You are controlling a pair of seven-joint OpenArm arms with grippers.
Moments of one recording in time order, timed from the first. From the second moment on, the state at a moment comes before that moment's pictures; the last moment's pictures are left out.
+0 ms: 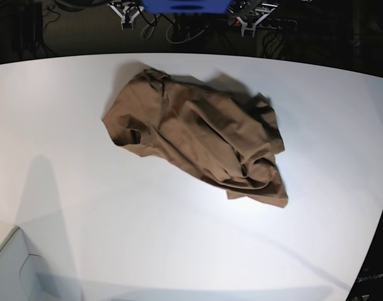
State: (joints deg) left arm 1.4 -0.3 4.4 1.6 -2.1 -0.3 -0.6; right arm -8.8 -0.1 2.4 12.3 0.1 1.0 -2.9
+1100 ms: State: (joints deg) left arm 16.6 -5.7 4.3 24.9 -2.2 -0.1 -2.6; right arm -22.8 2.2 2.4 29.8 0.2 0.8 -3.1
